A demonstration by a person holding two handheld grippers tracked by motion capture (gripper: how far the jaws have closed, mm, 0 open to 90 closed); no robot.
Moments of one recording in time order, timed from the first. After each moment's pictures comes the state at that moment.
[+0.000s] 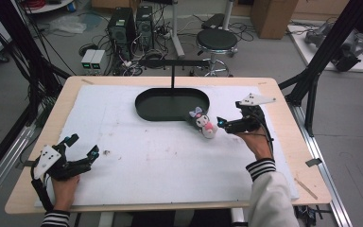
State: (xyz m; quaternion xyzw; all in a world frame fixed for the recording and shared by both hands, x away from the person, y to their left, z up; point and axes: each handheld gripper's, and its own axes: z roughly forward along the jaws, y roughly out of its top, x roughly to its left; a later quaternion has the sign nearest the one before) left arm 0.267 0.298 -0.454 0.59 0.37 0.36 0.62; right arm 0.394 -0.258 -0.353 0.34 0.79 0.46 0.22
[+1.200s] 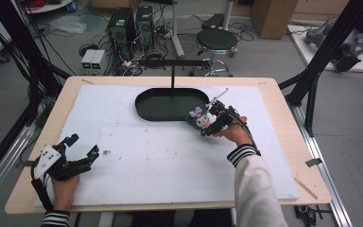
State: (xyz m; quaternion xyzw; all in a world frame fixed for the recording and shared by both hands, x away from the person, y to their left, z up) left arm 0.268 0.298 -0.454 0.59 0.37 0.36 0.62; right arm 0.445 -0.193 -0.391 0.35 0.90 0.23 0.09
